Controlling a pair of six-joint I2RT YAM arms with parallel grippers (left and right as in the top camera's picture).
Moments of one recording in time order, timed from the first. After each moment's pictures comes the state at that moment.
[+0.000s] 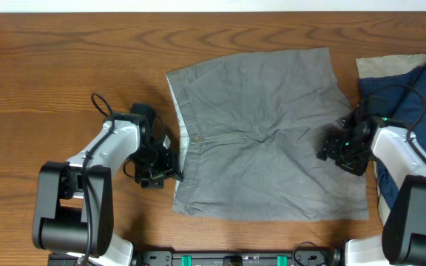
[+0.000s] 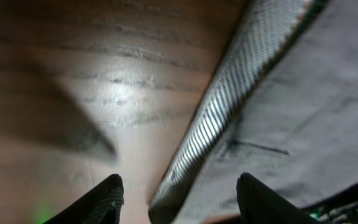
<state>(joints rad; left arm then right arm) -0.14 1.72 0.89 -0.96 0.42 -0.28 -0.14 1.64 0.86 -0.72 -0.16 0.28</state>
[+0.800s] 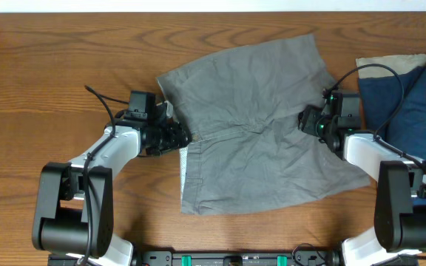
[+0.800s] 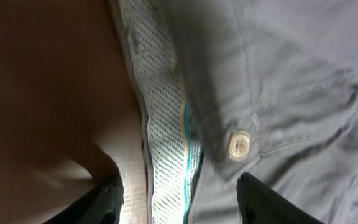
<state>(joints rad) -0.14 1.72 0.86 -0.38 0.46 -0.36 0.02 1.73 0.75 0.06 -0.15 0.38</state>
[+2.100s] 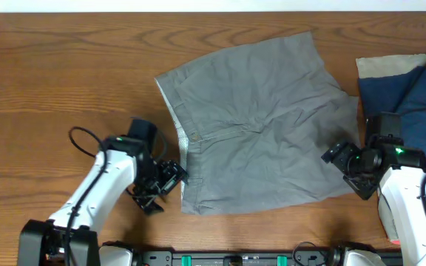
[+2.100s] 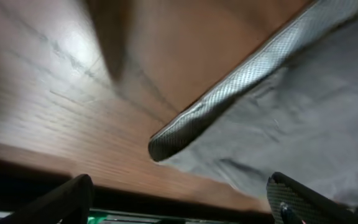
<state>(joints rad) -0.22 1.43 0.75 -1.00 0.44 -0.96 -0.13 1.23 0.79 -0.95 -0.10 0.72</state>
